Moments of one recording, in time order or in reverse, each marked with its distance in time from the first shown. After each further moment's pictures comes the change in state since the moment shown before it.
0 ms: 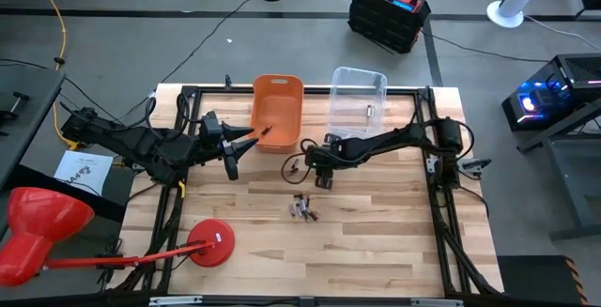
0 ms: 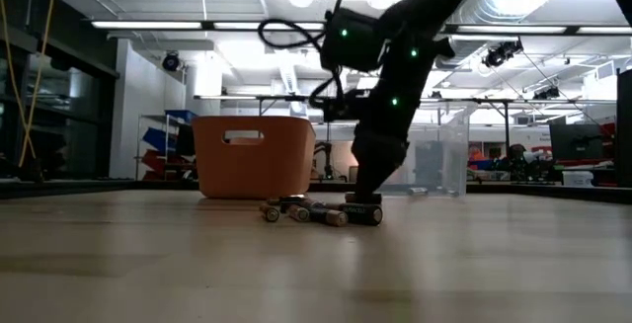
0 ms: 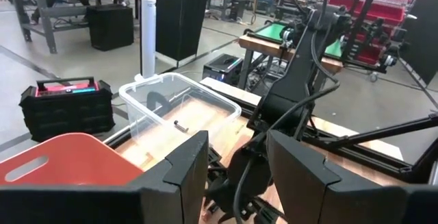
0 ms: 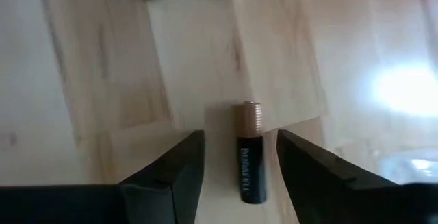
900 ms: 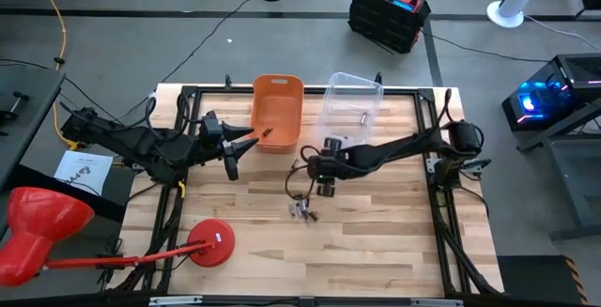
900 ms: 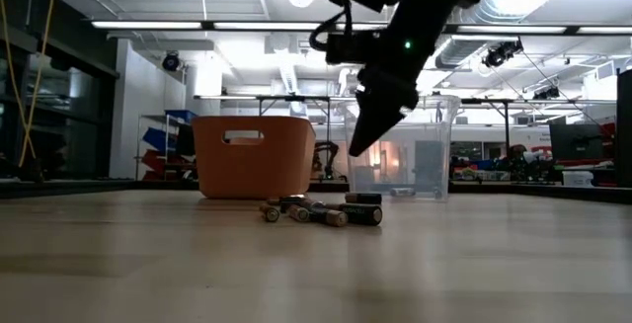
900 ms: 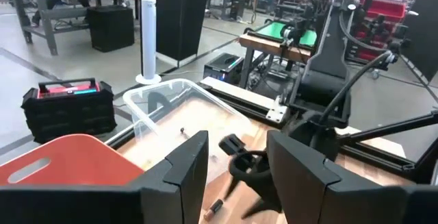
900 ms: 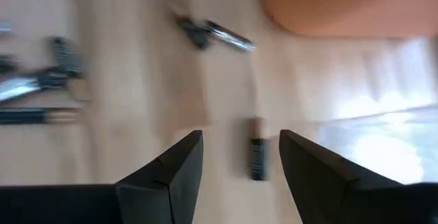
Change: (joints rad) left arm 0.000 0.000 0.000 -0.003 0.000 0.016; right arm 0.127 -0.133 0.030 -0.075 0.102 0.003
